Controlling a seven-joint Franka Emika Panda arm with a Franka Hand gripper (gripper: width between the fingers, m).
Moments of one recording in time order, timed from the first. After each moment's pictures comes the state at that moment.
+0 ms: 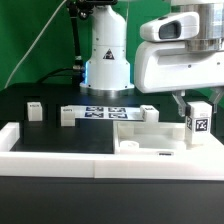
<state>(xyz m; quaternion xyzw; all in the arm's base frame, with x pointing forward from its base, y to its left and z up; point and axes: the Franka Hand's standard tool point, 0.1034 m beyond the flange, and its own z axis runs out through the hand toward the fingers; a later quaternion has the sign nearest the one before) 0.606 0.110 0.085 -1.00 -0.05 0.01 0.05</state>
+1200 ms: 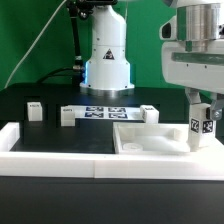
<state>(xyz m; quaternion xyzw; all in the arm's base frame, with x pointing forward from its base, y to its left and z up) 0.613 0.120 0.083 -0.79 0.60 0.01 0.06</state>
